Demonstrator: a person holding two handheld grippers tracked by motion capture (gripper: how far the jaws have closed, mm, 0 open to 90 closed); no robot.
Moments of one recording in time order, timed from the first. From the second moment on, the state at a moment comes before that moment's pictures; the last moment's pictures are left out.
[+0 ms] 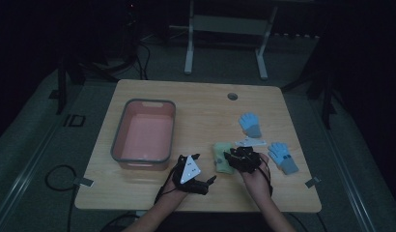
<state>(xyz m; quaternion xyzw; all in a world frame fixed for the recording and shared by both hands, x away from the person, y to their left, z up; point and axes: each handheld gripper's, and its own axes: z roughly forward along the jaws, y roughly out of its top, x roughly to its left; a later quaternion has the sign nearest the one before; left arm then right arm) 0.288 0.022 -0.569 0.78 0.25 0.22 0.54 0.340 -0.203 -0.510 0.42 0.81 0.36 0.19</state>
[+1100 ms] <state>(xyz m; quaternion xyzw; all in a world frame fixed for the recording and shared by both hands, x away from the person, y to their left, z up) 0.326 -0.031 -0.555 0.88 0.08 0.16 0.45 0.413 -0.227 -0.504 0.33 0.86 0.38 0.10</state>
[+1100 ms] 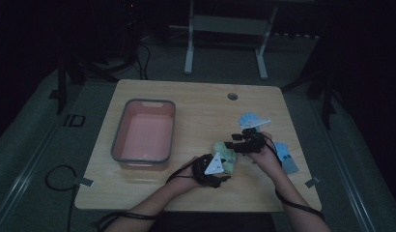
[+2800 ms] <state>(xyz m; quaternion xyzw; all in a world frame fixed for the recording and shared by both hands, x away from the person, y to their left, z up) 0.341 0.001 -0.479 0.89 0.06 0.23 0.38 0.430 -0.191 -0.456 0.33 0.85 0.40 0.02</state>
